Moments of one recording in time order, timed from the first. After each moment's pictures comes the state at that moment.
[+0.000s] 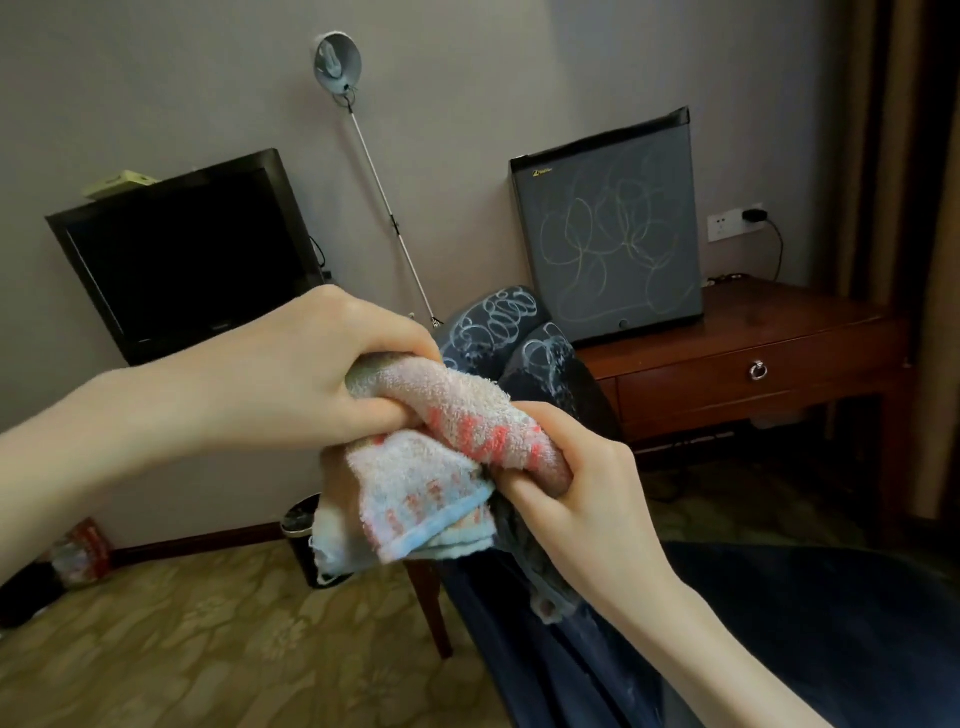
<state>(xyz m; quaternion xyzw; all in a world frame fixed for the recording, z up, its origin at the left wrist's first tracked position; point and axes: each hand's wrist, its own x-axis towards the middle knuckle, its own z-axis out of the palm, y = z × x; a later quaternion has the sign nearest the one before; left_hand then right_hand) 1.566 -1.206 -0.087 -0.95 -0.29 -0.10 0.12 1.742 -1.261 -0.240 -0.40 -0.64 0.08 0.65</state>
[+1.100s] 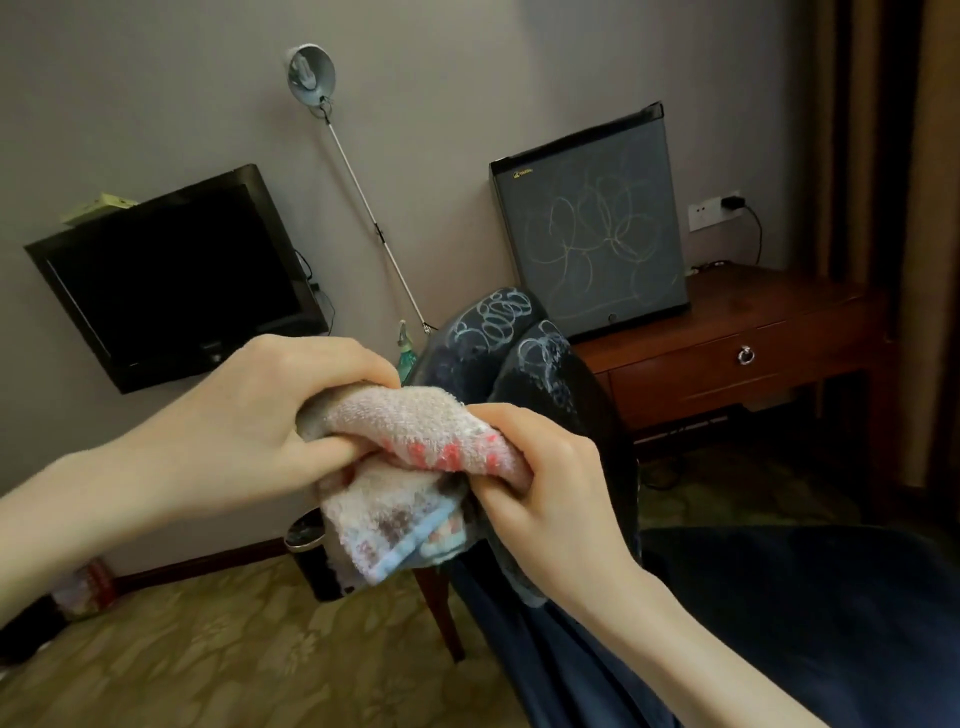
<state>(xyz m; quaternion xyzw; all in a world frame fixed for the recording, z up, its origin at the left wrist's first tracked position) 1.545 -1.226 -0.087 -0.95 -0.23 -0.15 0.12 1.721 -1.252 -0.234 -0.42 -0.64 0.02 0.65</state>
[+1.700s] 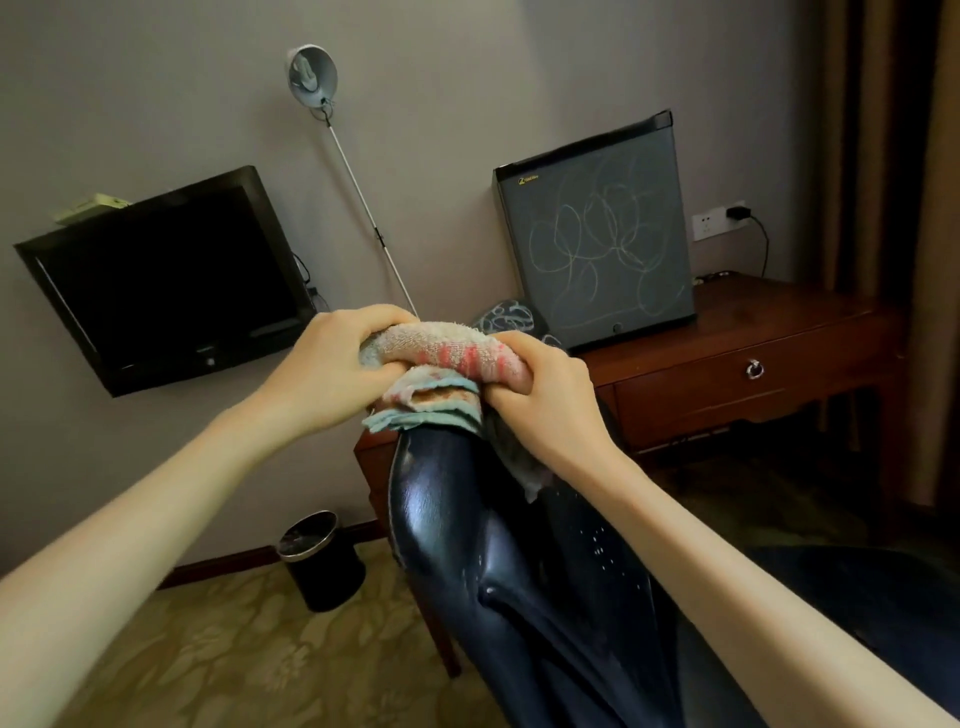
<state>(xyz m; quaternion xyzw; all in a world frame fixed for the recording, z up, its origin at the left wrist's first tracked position) 1.581 -1.125 -0.100 -0.90 -0.33 -0.30 0.05 1.756 -1.172 -0.189 -0.52 -0.59 0.05 0.62</state>
